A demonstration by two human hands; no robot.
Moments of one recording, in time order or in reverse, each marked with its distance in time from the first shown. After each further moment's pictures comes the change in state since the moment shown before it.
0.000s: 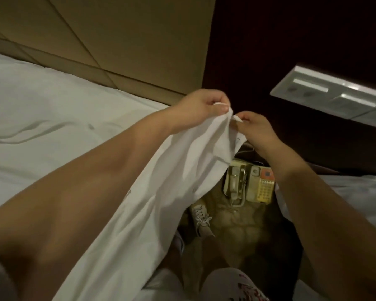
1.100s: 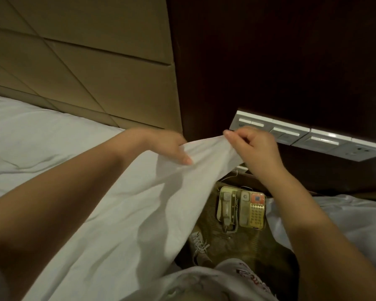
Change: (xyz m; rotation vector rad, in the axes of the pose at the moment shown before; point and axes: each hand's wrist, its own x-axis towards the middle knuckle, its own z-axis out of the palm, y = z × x) left_hand -0.020 0.063 -0.010 0.653 -0.380 -0.335; right_hand -0.117 -0.068 -0.084 -0.247 0.132 -0.487
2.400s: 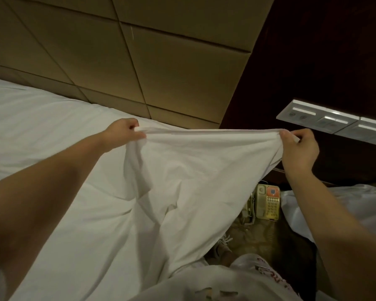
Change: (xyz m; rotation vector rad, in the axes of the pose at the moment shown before) left_hand -0.084 -0.258 0.028 -0.433 0.666 -0.124; right_hand -0.016 -0.009 0.097 0.139 0.645 0.418
